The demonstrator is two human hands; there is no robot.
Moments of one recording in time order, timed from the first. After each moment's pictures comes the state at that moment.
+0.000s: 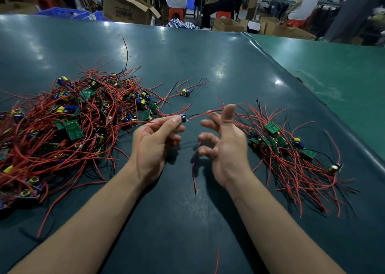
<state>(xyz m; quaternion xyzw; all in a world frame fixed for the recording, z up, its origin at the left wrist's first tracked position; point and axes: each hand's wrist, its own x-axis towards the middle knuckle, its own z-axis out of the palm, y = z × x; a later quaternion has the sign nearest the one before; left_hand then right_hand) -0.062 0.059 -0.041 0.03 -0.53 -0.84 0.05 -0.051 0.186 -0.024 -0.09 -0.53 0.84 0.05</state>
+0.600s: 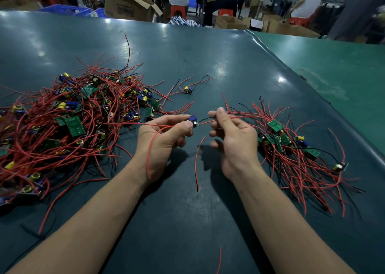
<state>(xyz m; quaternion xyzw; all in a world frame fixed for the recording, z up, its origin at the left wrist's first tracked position) -0.057 0.059 -0.041 -0.02 -0.57 -0.82 0.06 -0.056 0.195 -0.023 -0.10 -0.59 0.80 0.09</state>
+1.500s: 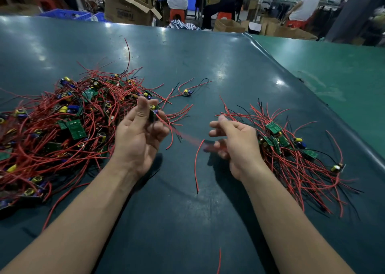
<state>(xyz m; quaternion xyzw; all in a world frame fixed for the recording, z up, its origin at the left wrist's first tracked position) -0.061 0.034 -0.021 0.02 -0.40 -0.91 0.05 -0.061 0.211 -0.024 -0.14 -0.67 0.73 0.01</state>
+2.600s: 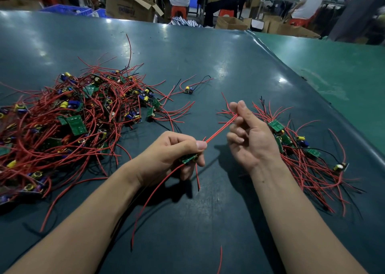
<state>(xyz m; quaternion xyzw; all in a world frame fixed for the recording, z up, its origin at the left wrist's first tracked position) -0.040 0.047 -0.032 -0.17 -0.64 -0.72 -0.20 -0.070 0.229 -0.018 -0.11 -0.40 0.91 0.00</state>
